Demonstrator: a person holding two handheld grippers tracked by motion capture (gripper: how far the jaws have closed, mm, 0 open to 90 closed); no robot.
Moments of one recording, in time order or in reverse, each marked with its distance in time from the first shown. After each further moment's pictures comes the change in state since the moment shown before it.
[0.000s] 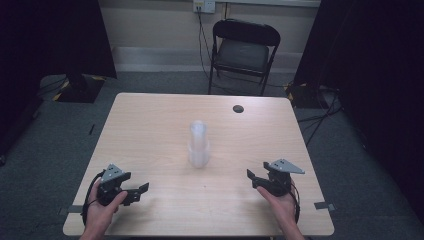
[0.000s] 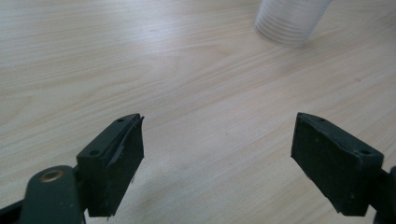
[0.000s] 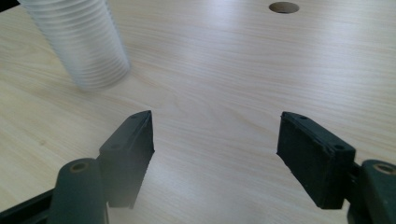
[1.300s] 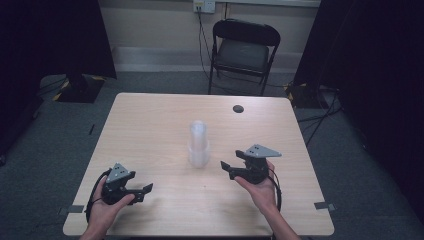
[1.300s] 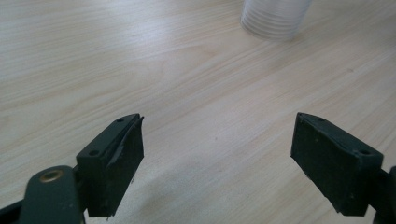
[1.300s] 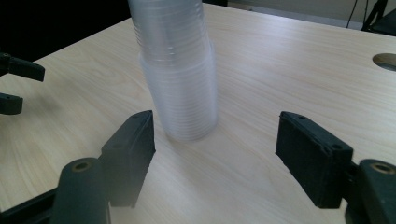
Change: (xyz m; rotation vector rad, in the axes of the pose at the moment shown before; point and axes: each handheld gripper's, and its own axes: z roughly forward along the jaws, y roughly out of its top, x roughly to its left) left arm -0.006 0.004 0.005 0.020 -0.024 0.077; right arm 0.051 0.055 0.029 -0.028 0.222 -0.088
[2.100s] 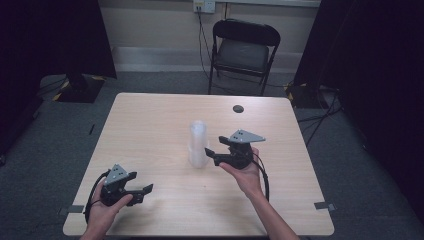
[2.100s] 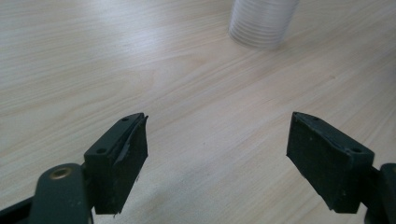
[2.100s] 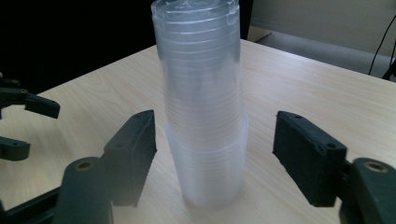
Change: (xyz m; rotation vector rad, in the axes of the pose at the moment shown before) left arm -0.004 0.000 -0.004 -0.035 -0.029 0.000; right arm 0.012 0.042 0.037 -0.061 0.078 -0.062
